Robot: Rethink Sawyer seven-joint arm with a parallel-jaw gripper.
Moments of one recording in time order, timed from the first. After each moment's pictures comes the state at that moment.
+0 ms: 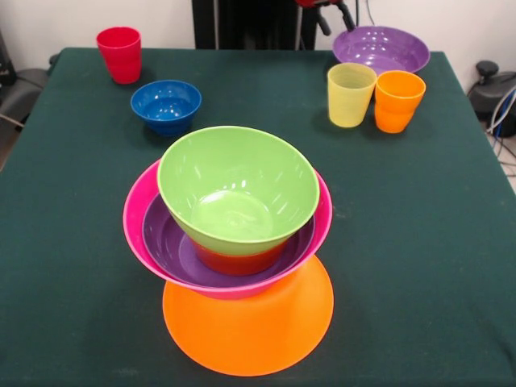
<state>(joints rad) -0.62 -0.17 0.15 2.30 -0.80 -0.44 2.49</state>
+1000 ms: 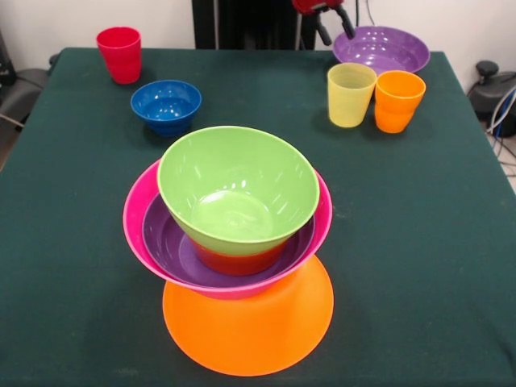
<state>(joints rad) -0.62 -0.16 0.12 2.29 -0.80 -0.65 2.49</state>
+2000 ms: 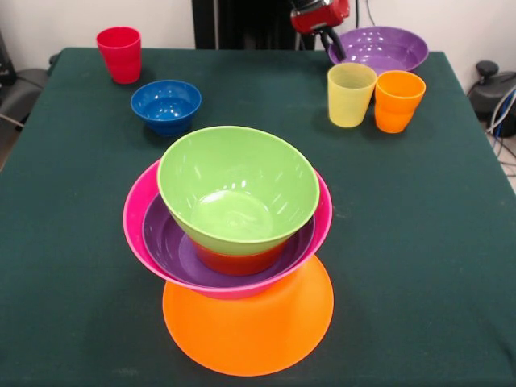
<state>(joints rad) -0.56 -0.11 0.10 2.20 -0.82 -0.66 2.49</state>
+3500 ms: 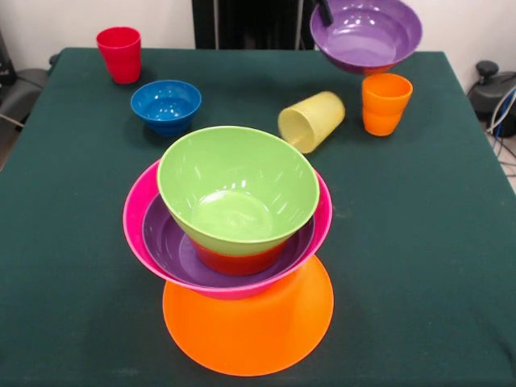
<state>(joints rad) -0.81 -0.64 0.49 2.44 -0.55 -0.11 2.49</state>
